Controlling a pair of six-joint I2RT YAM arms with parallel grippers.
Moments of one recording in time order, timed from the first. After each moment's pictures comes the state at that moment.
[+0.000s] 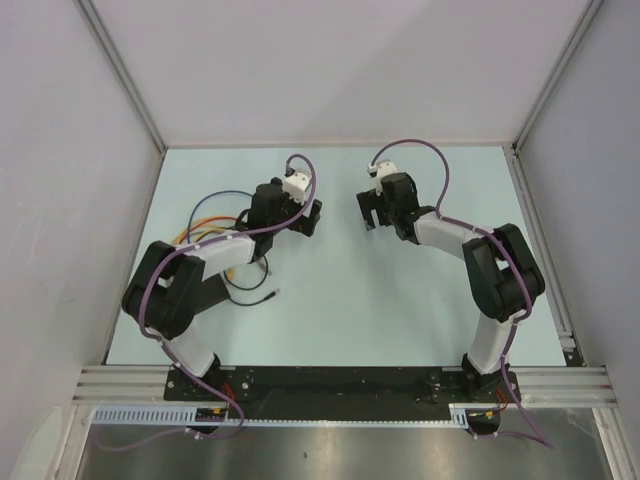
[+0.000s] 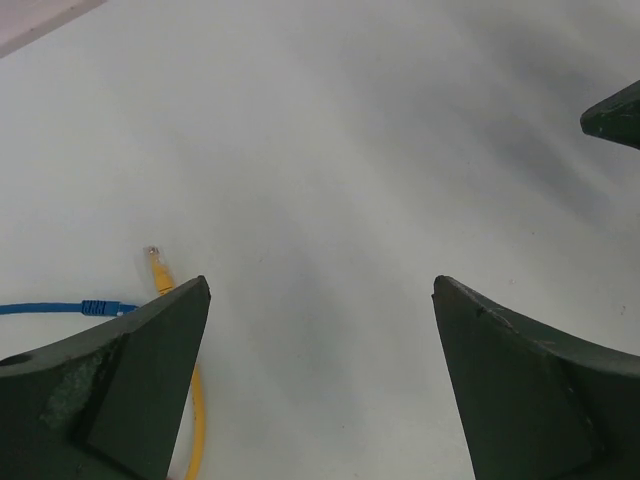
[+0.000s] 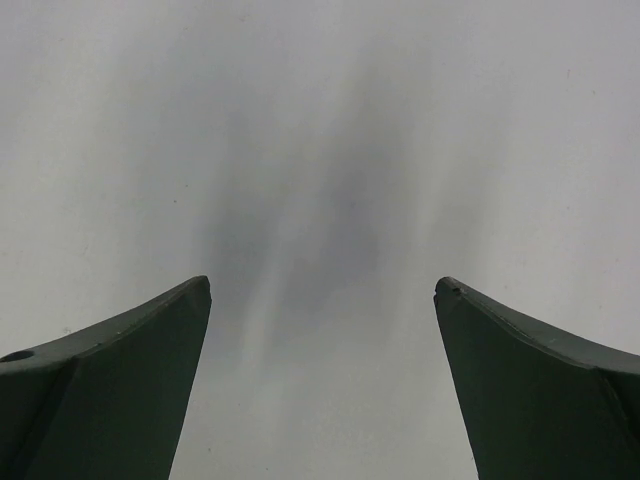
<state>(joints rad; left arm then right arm) -0.45 1.68 0.92 0.35 0.09 0.11 0.46 1.83 1.15 0.05 0.18 -0.02</state>
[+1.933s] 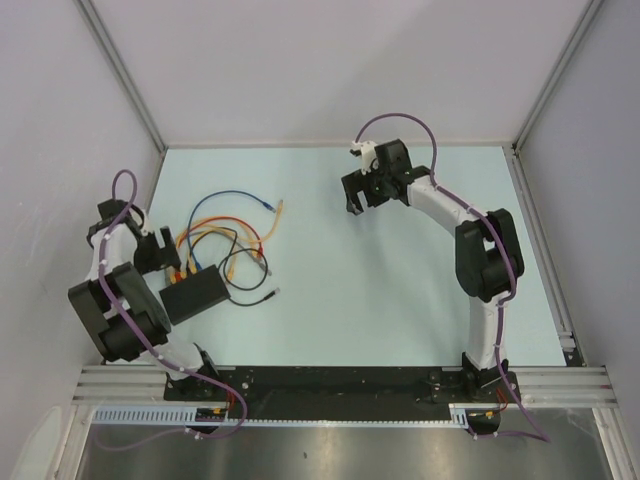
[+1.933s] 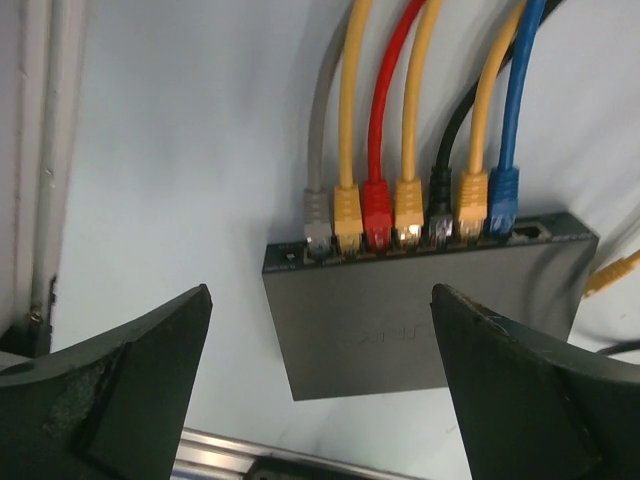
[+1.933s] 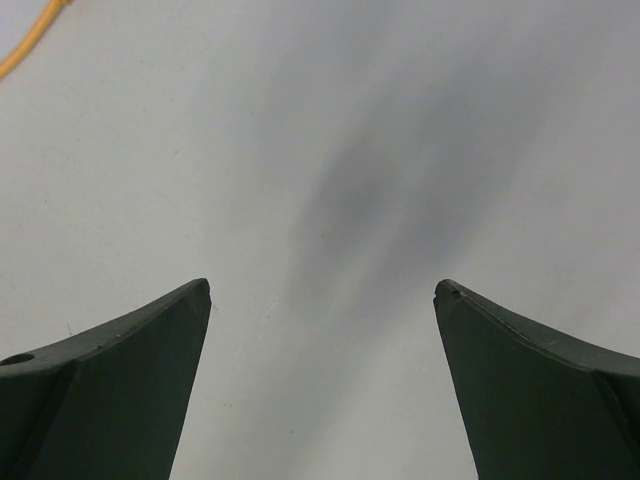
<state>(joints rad) 0.52 1.54 1.10 -0.79 0.03 0.08 0.42 2.01 1.63 -0.39 -0.25 -0.08</state>
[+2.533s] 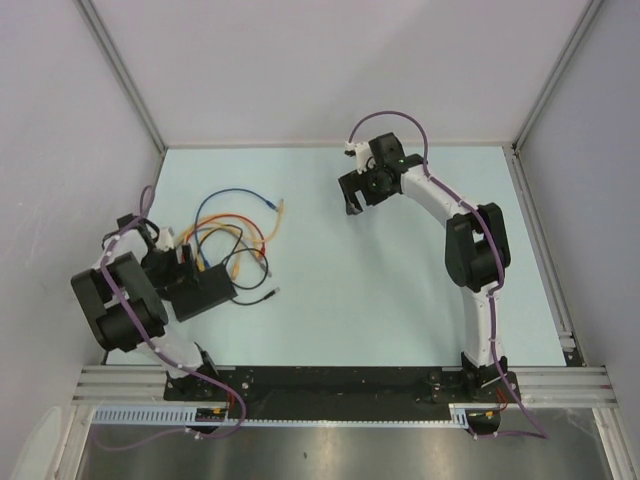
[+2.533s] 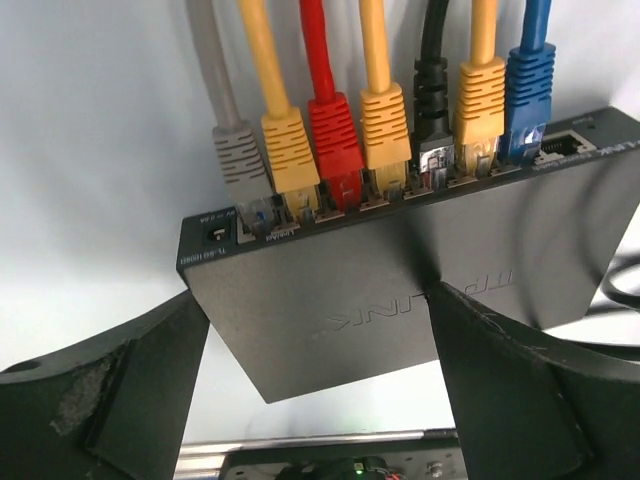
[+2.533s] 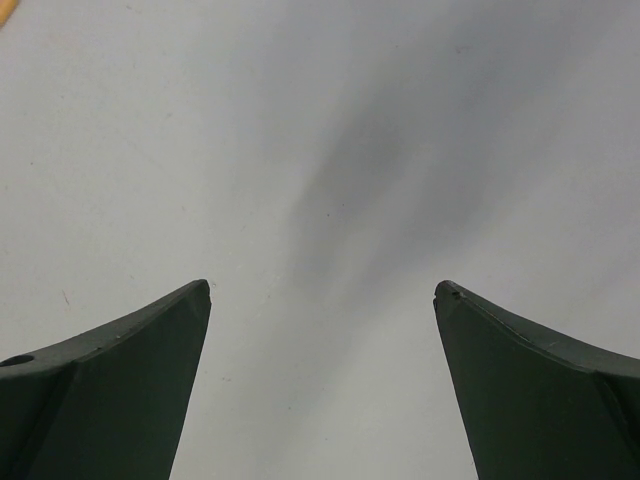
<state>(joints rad) 0.50 1.59 0.96 -0.81 0.17 0.15 0.41 2.14 1.82 -0.62 -0.28 -0.13</state>
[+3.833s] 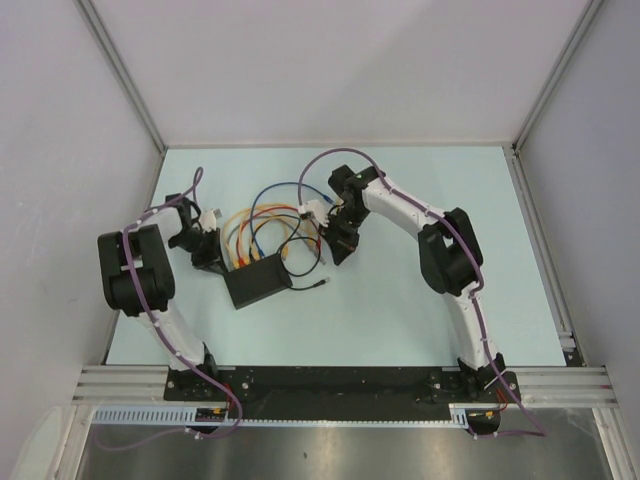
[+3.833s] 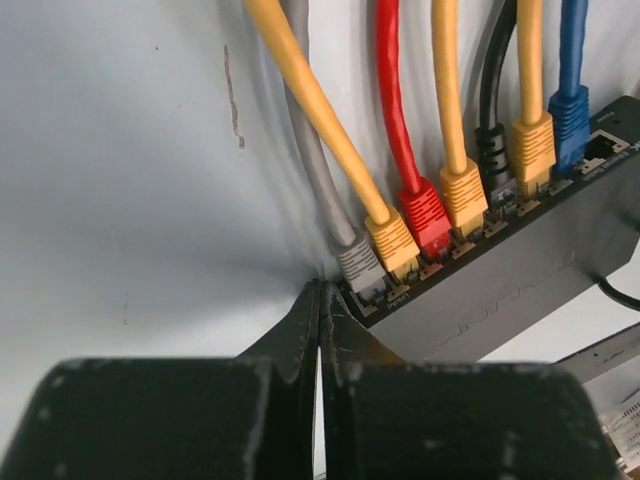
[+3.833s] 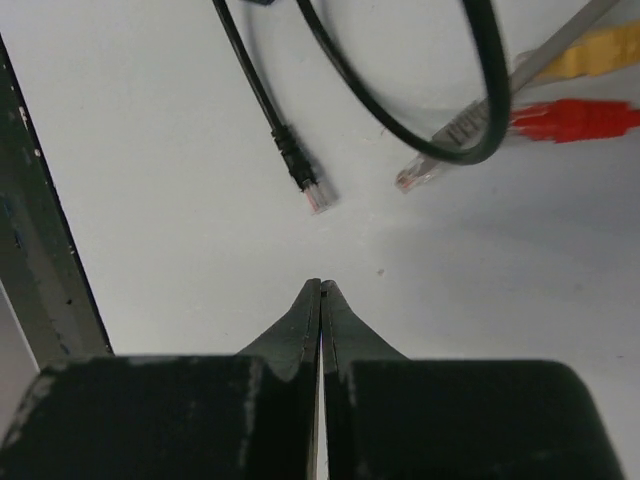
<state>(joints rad) 0.21 1.82 1.13 -0.80 0.41 0.14 0.62 2.23 1.94 -1.14 -0.63 -0.69</state>
